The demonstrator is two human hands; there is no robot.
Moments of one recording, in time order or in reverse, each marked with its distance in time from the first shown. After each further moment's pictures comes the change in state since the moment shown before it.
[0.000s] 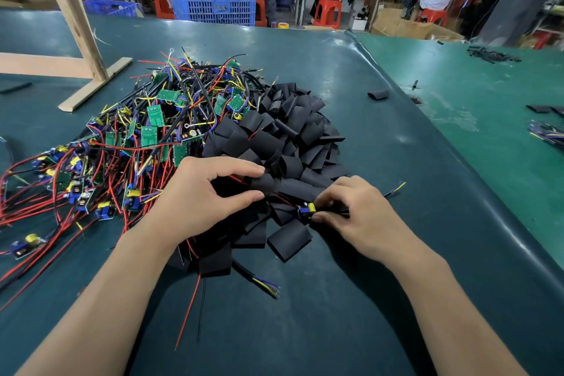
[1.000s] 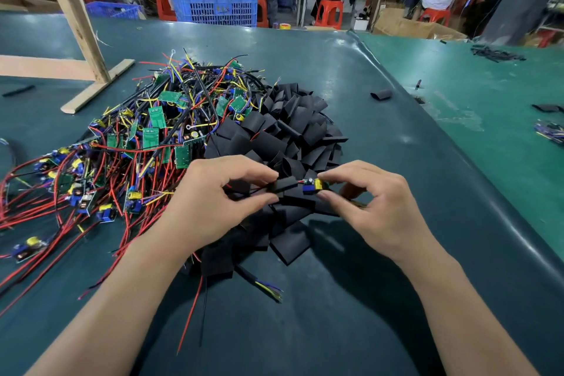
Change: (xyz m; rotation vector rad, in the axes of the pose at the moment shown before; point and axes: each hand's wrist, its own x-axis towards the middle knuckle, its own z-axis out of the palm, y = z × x) left_hand 0.001 0.015 0.007 0.001 0.046 0.119; right_hand 0.000 -0.006 -0.009 0.265 0.331 -0.253
